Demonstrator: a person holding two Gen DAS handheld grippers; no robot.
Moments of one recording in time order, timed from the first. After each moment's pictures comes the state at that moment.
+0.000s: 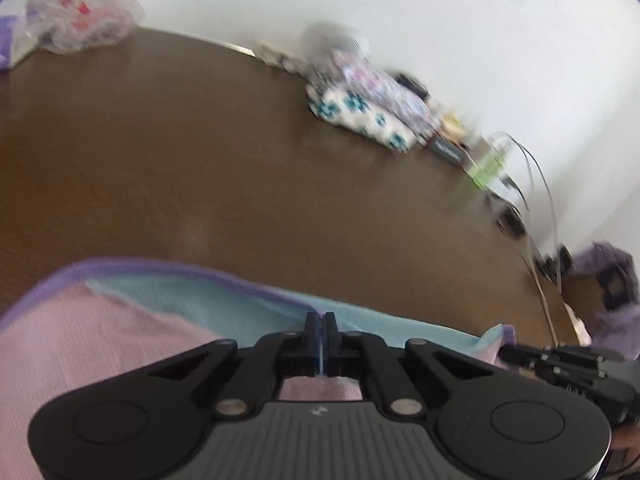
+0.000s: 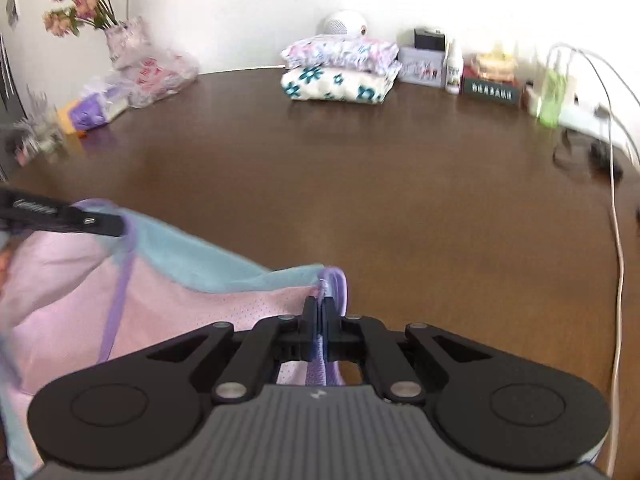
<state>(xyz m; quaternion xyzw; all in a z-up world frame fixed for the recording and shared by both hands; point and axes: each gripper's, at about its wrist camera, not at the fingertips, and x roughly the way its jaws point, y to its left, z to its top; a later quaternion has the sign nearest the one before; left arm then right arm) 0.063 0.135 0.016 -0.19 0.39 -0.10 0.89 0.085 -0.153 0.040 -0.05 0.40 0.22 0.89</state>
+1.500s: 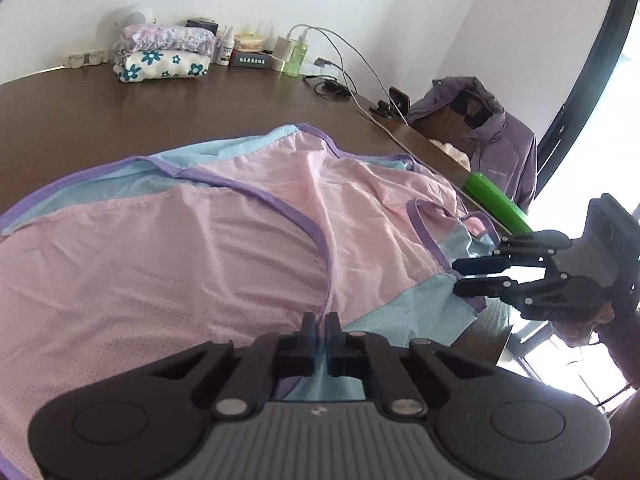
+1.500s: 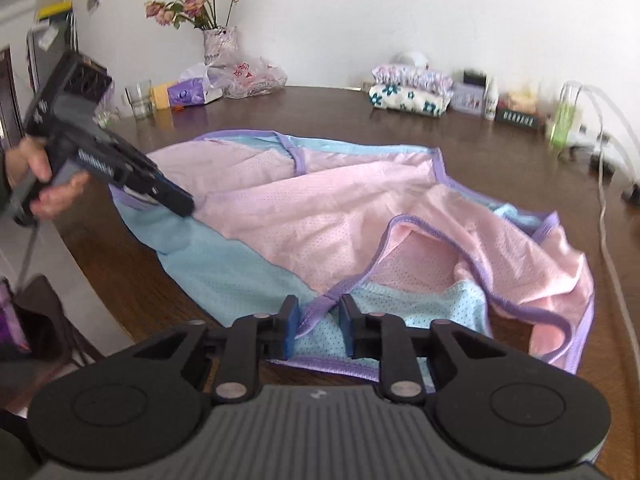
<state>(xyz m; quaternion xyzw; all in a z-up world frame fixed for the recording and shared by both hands) -0.071 0.116 0.020 -0.02 0.39 -0.37 0.84 -0.134 -0.182 0.023 -0.07 0.31 0.29 0.90</state>
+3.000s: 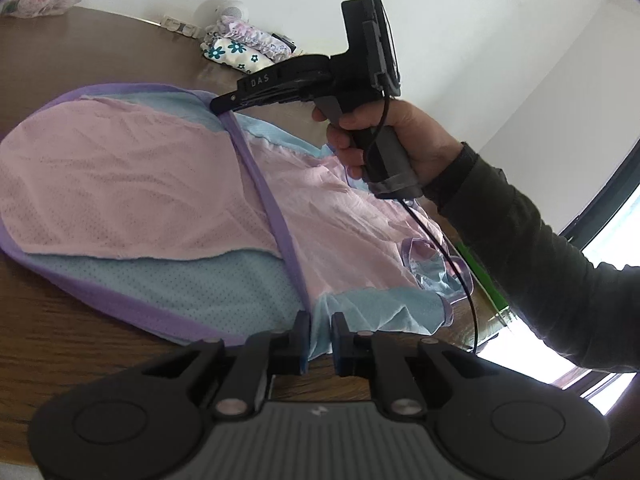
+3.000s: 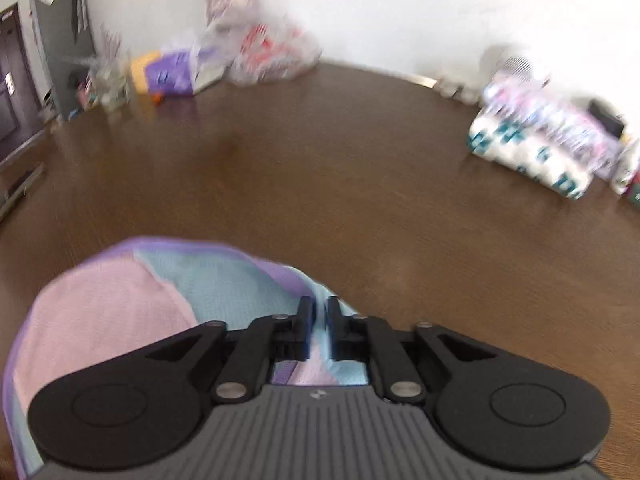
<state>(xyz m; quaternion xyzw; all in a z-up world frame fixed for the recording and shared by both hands) -0.141 0.148 -0.004 -0.21 0.39 -0.30 0.84 0.123 0.024 0.035 -0.13 0.39 0.34 0.85</state>
